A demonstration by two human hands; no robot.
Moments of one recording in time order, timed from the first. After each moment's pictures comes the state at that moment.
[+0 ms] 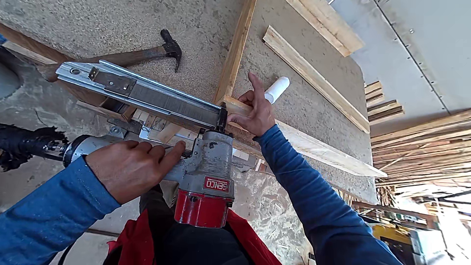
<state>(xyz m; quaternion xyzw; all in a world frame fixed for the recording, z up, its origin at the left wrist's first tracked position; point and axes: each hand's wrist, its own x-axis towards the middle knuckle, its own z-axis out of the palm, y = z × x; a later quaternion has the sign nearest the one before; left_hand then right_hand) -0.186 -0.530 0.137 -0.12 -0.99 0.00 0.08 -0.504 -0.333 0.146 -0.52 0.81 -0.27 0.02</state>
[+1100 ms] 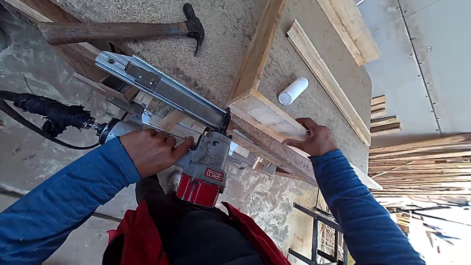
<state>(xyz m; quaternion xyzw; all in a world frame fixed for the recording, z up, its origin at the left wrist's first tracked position) -0.195 -0.541 0.061 -0.13 -0.99 0.00 0.00 -0.563 -0.200 0.168 -0.39 0.92 0.05 0.06</state>
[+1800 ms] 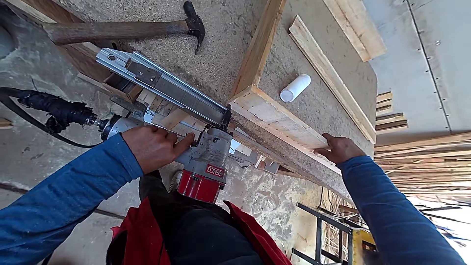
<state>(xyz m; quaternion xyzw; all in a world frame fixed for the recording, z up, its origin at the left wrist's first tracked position) -0.194 -0.543 0.066 -0.12 -0.99 0.00 0.01 -0.608 -0.119 0.188 -0.34 0.90 0.24 0.14</state>
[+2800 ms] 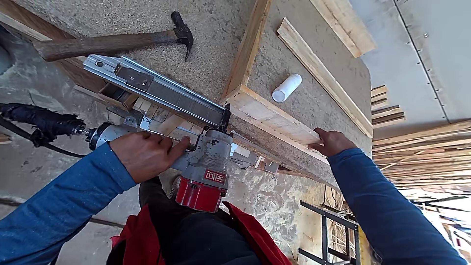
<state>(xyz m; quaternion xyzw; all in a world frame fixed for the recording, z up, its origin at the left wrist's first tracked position) -0.195 -0.541 0.088 -0.13 -0.99 0.01 0.04 -0.615 -0.126 0.185 -0.32 0.90 0.24 0.15</state>
